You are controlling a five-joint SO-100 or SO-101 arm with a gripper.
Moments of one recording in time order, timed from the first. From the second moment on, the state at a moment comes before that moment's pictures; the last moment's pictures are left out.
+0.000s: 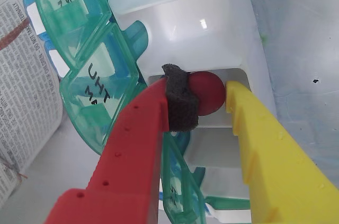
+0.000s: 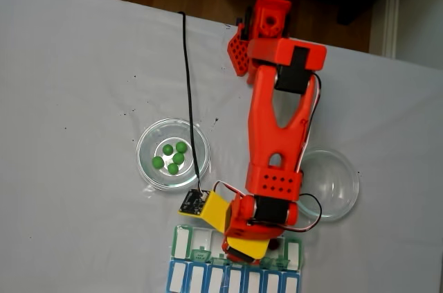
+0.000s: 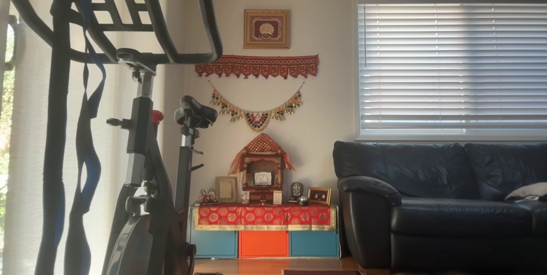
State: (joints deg) arm -3.9 85.2 81.7 54.6 19.6
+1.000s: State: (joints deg) arm -5.1 91.6 76.9 75.2 0.7
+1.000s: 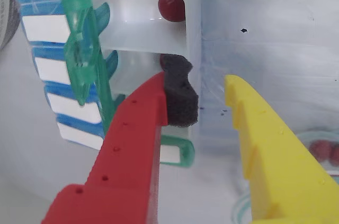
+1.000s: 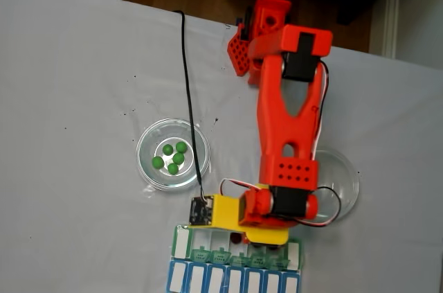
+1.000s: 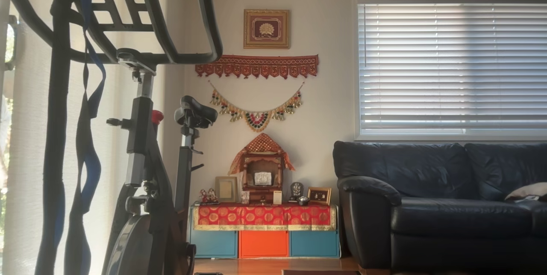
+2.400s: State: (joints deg) arm -20.6 73.8 48.1 107.2 -20.9
